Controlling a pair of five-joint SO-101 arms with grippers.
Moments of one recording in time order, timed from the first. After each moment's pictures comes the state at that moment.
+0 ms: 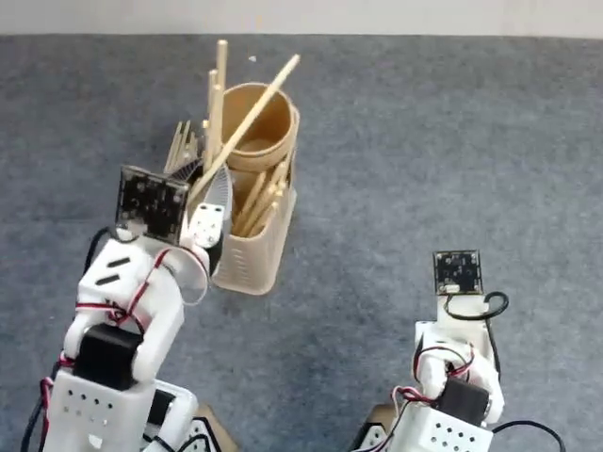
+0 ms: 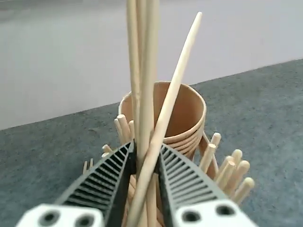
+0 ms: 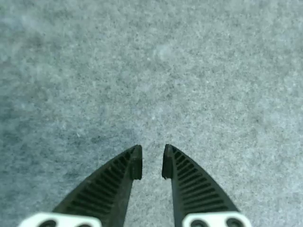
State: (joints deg) left arm 10.2 -72.7 52.5 41.0 1.3; right arm 16.8 -103.4 95.3 66.5 24.0
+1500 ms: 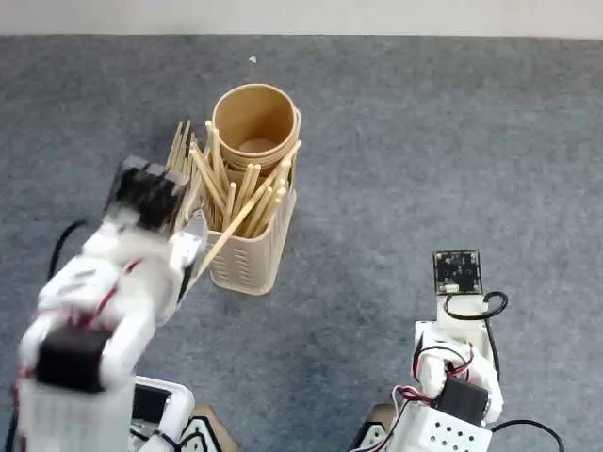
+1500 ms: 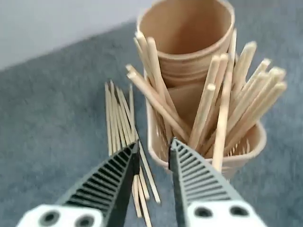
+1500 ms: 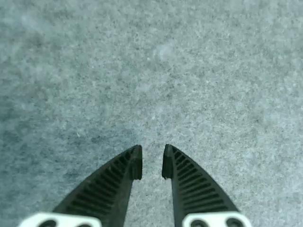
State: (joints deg) left arm 4.3 -63.7 35.1 74.6 -7.0; right arm 16.8 -103.4 95.3 66.5 24.0
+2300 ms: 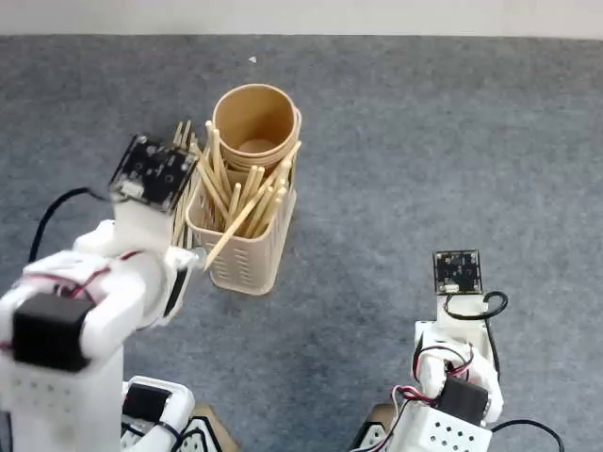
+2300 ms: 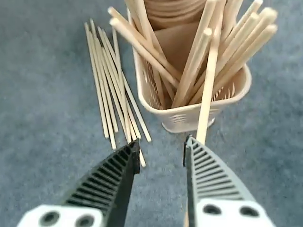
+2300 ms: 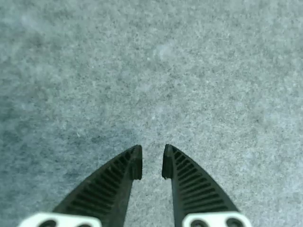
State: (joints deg) left arm 4.3 -51.9 14.9 99.1 -7.4; right arm 16.8 -103.4 95.3 66.5 24.0
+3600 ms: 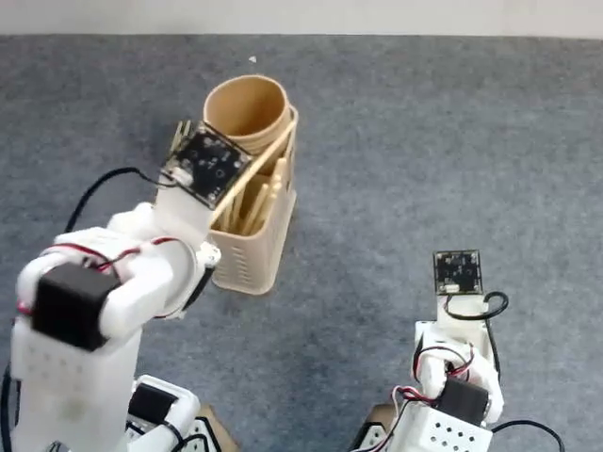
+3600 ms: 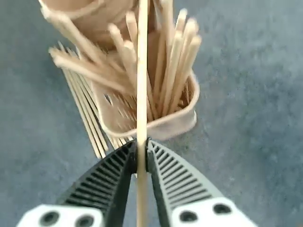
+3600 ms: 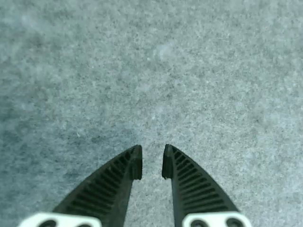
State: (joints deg) left arm 12.4 -46.1 6.5 101.1 -10.8; right arm 16.8 -103.4 95.3 66.5 24.0
